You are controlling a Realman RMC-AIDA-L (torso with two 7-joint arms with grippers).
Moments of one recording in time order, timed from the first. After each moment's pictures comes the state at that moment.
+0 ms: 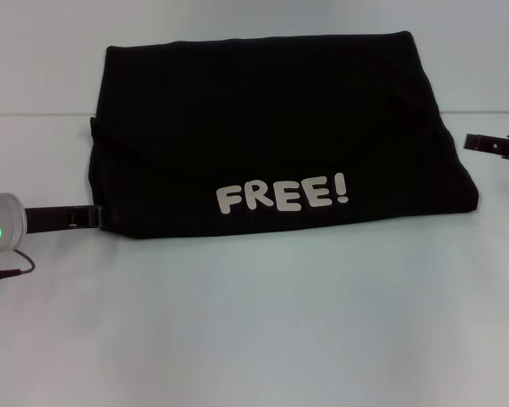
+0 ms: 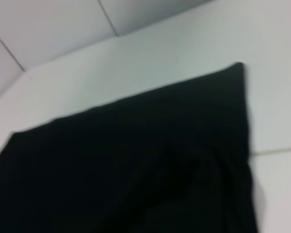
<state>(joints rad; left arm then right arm) -0.63 -2.08 0.59 0.66 2.36 1.03 -2.08 0.69 1.95 -0.53 -0.52 -2.17 -0.95 1.99</state>
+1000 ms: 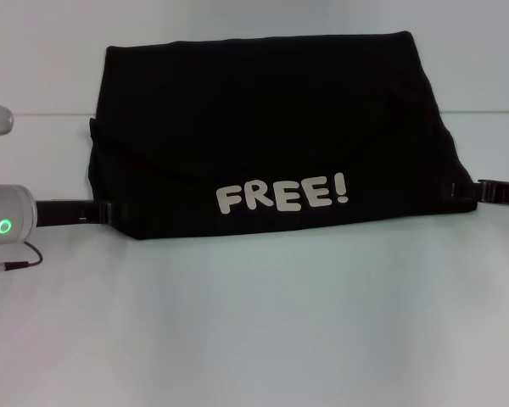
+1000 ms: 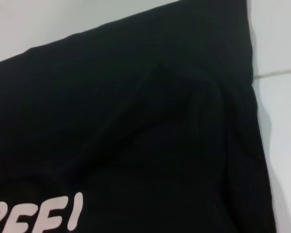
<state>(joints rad) -0.65 -2.08 0.63 0.66 2.36 1.04 -2.07 0.72 1.98 -0.60 -0.48 -2.34 -0.90 2.13</state>
